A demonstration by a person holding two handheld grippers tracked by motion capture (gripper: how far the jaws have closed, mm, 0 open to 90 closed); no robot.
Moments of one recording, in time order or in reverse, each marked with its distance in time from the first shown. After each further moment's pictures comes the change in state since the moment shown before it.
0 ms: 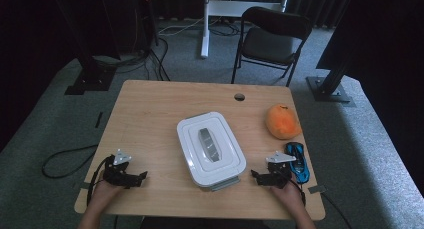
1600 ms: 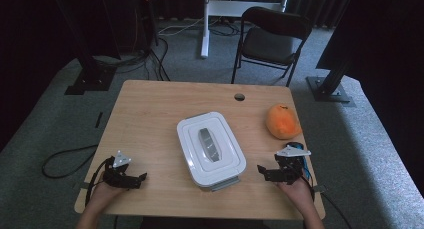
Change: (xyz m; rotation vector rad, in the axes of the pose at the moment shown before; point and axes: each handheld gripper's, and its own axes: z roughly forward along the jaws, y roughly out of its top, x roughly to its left) left arm 0.000 -0.005 0.003 -0.025 -0.004 0.020; right arm -0.002 0.028 -0.051 -0.025 0.026 0.087
